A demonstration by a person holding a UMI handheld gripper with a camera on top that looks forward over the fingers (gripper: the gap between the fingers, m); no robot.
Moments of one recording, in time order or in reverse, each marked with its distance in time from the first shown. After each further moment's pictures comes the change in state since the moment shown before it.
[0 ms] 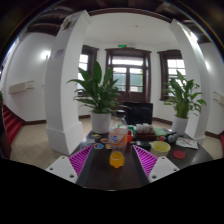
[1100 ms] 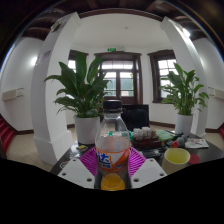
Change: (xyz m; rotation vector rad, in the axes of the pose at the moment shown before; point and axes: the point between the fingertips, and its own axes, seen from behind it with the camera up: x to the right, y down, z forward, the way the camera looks) arm 0.030 0.010 0.167 0.084 0.095 0.063
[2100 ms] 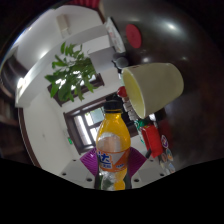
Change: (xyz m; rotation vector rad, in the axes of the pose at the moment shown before) arm 0.098 -0.052 0.019 0.216 -0.094 1.925
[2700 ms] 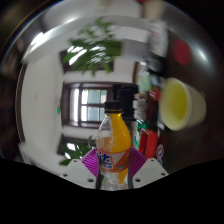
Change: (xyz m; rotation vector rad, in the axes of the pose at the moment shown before) arm -0.018 0.031 0.005 -0.136 0.084 -0.422
